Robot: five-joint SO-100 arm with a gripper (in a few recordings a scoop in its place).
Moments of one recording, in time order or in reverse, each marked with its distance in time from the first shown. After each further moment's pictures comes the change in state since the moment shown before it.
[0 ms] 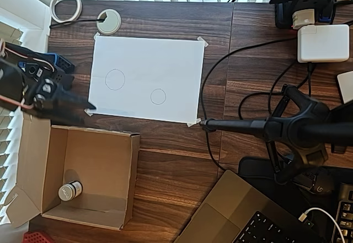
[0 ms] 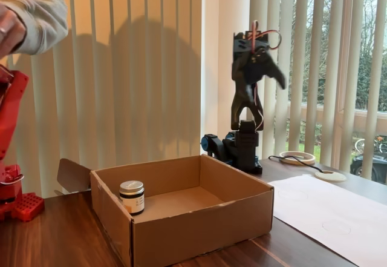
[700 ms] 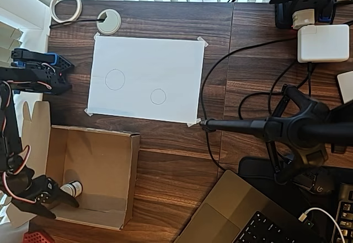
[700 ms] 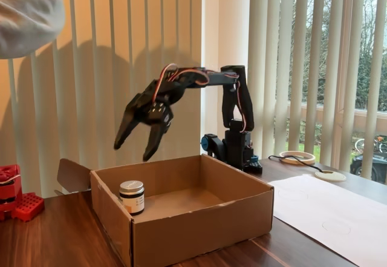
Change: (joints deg) arm 30.7 -46.3 -17.3 -24.9 -43.1
